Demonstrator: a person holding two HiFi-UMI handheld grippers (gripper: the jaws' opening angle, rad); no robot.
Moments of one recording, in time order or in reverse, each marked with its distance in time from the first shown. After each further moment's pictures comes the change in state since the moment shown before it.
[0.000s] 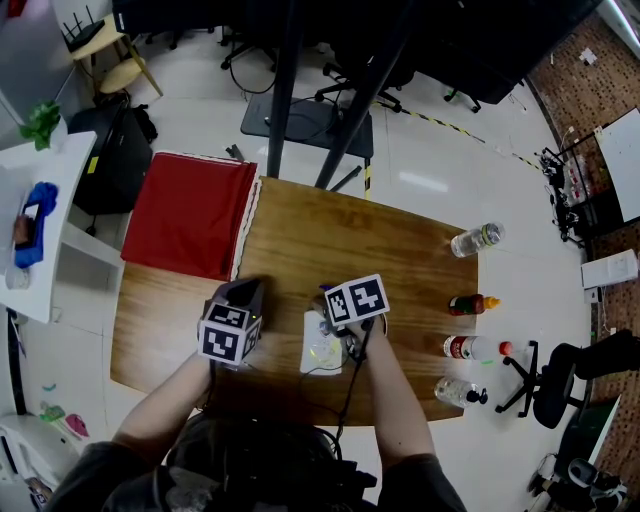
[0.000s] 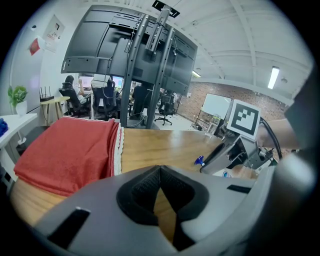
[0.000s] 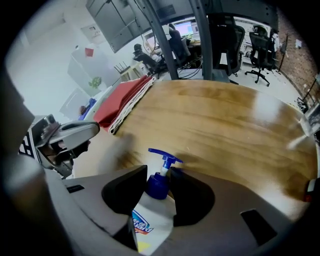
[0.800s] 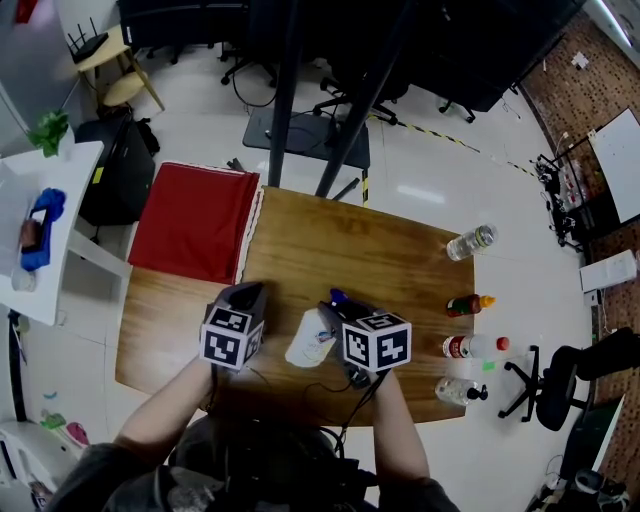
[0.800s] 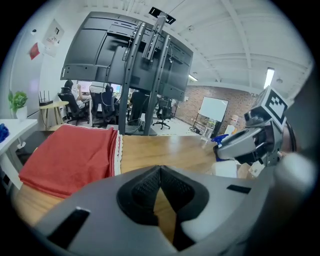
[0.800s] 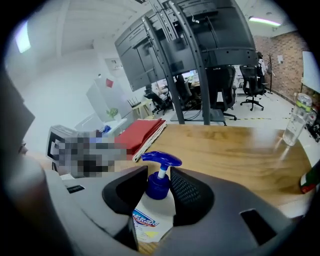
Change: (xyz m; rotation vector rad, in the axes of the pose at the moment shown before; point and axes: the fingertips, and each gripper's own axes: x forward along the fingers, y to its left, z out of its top) left arm -0.035 -0.013 0.012 0.026 -0.058 -0.011; right arm -0.103 0.064 0.016 -0.052 -0.454 0.017
